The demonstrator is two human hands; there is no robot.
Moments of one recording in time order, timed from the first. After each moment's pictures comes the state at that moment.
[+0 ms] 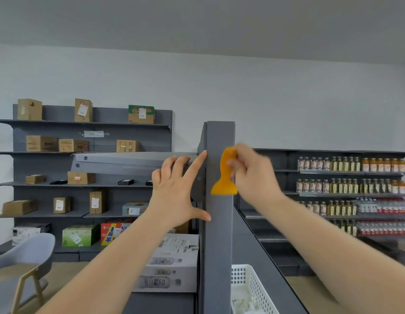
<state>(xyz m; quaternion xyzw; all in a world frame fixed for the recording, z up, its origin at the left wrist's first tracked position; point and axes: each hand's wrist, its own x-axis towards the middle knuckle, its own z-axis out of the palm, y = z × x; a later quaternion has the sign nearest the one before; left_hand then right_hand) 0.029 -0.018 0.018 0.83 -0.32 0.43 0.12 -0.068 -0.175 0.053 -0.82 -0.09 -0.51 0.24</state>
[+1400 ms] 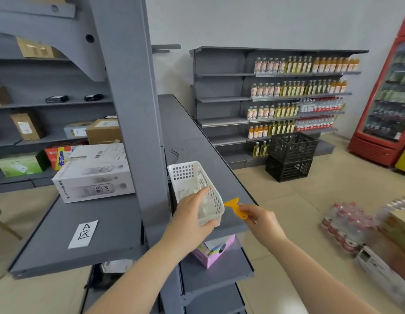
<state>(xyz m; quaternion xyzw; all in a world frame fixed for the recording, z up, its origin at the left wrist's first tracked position) -0.050 -0.139 -0.248 0.81 -0.43 -0.04 0.39 -0.151 -0.342 -0.317 -0.86 0.25 -0.24 0.38</state>
